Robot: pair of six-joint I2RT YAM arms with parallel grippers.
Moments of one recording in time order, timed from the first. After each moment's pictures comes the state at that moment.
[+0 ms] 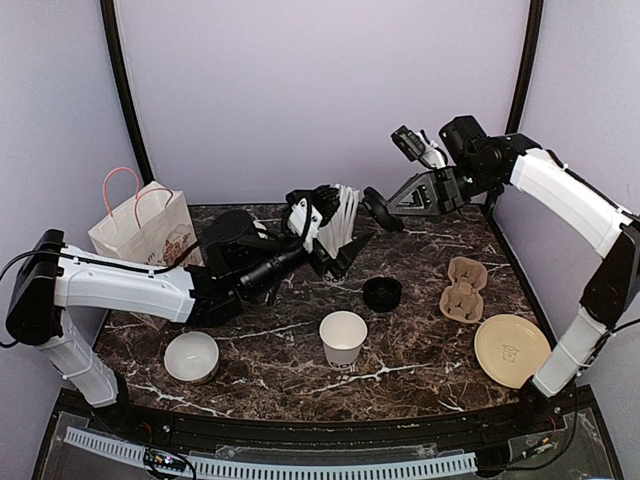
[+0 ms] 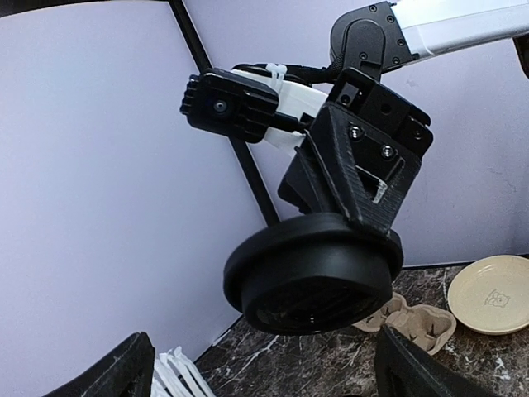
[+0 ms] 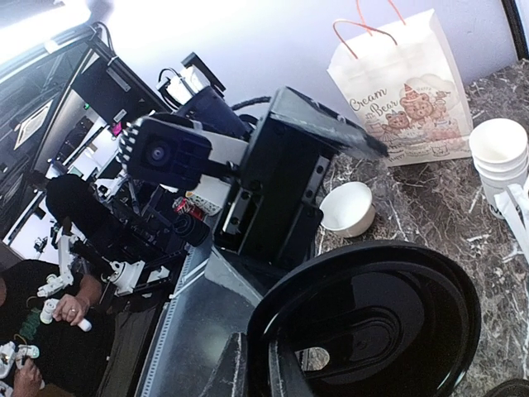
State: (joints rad) left arm -1.08 1.57 1.01 0.76 -0.14 0.43; right arm 0.46 1.63 1.69 -1.05 -1.37 -0.32
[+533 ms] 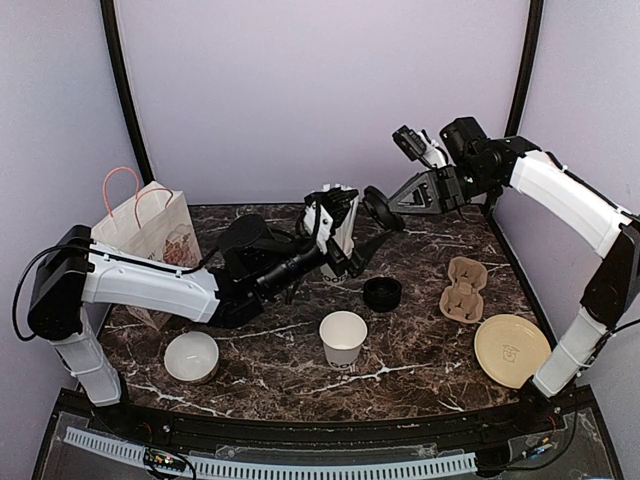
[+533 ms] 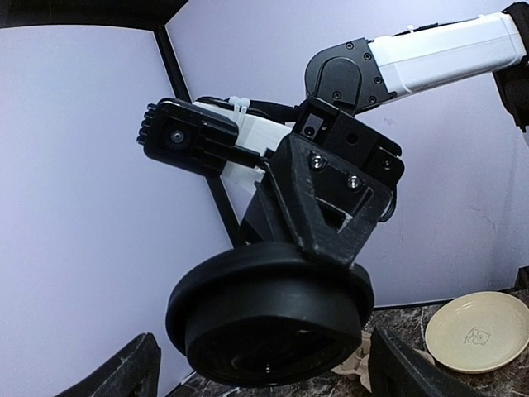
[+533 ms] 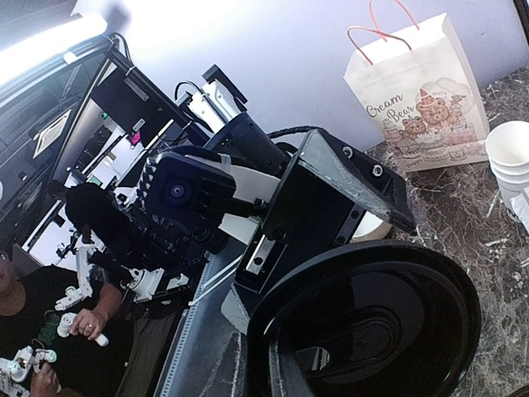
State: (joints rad) left arm -1.08 1.72 1.06 0.95 -0.02 0.37; right arm 0.46 1.62 1.66 -1.00 -1.44 -0.25
